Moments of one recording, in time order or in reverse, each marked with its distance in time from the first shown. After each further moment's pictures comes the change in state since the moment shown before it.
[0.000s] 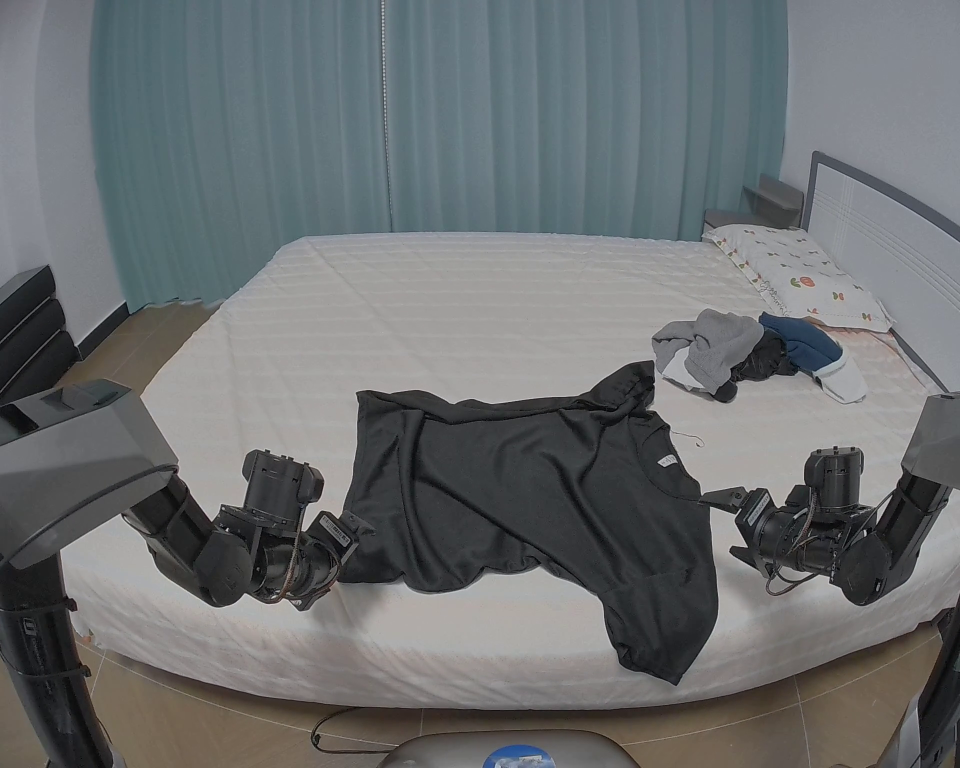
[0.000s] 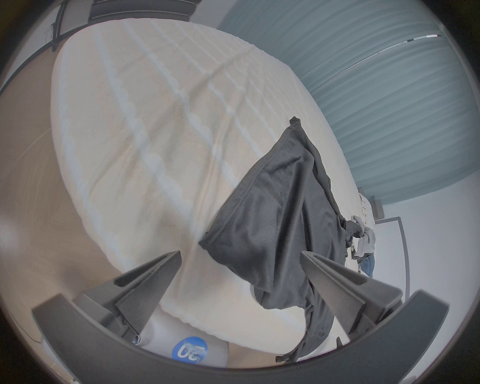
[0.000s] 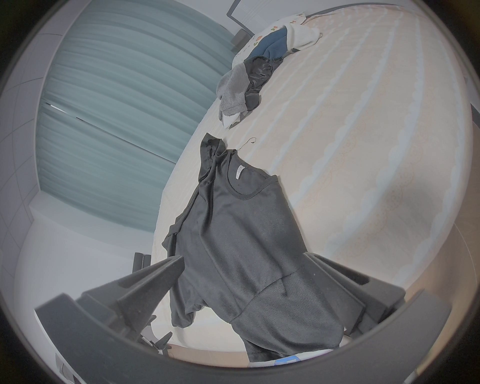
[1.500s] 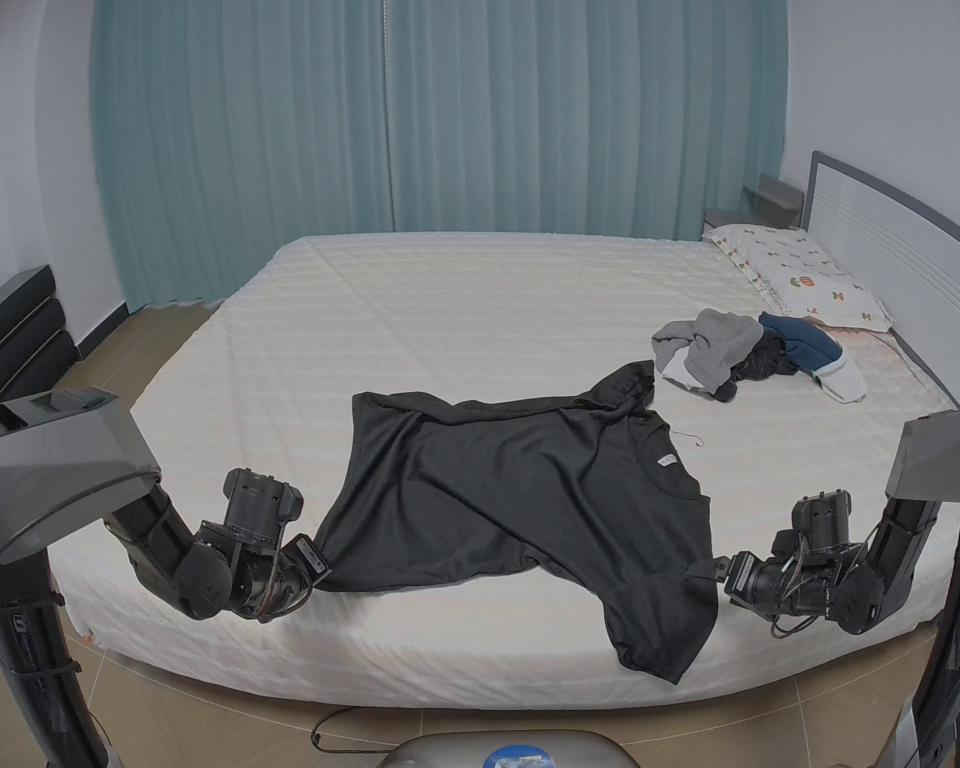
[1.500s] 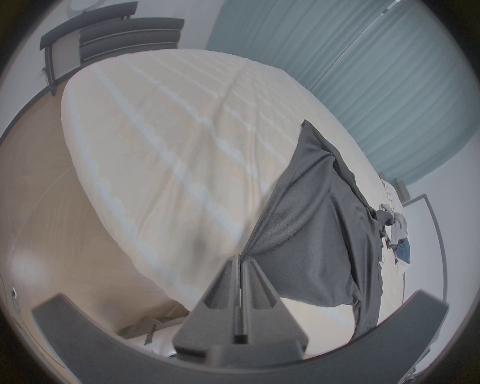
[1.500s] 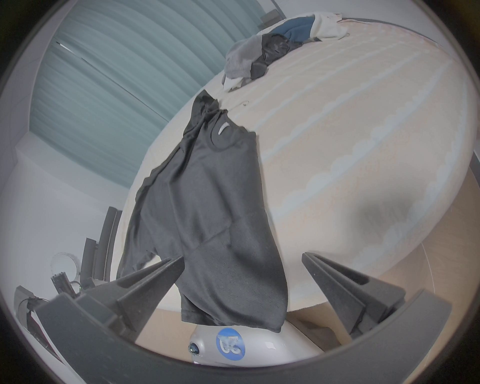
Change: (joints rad) left arm 0.045 -0.056 0.124 0.014 0.125 0.184; right arm 0.017 0.085 0.115 0.009 0.021 -0.298
